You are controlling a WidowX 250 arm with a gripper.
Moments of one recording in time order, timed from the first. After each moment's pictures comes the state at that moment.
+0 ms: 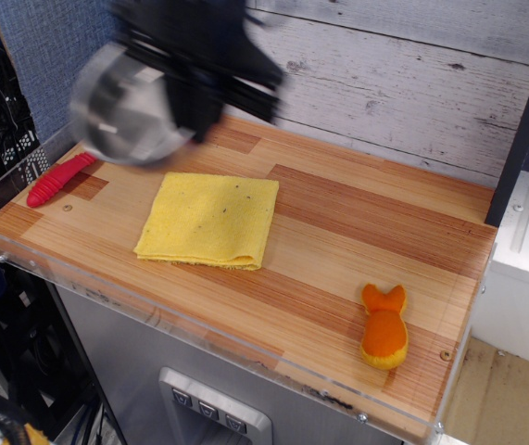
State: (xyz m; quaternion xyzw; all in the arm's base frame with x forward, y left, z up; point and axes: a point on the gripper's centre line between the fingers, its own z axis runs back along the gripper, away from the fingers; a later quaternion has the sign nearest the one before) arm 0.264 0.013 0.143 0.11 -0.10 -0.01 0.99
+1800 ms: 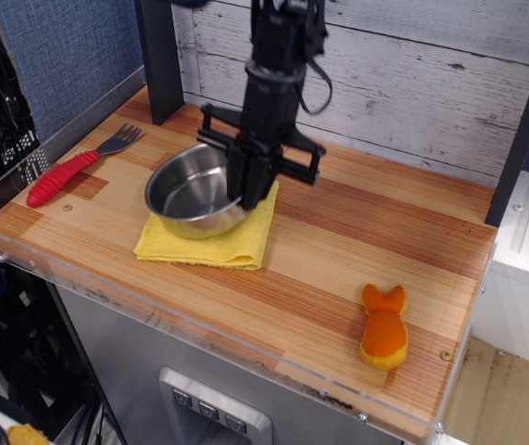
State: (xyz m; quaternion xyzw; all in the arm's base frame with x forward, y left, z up) arm 0.313 0.032 0.036 0.06 0.11 0.03 0.99
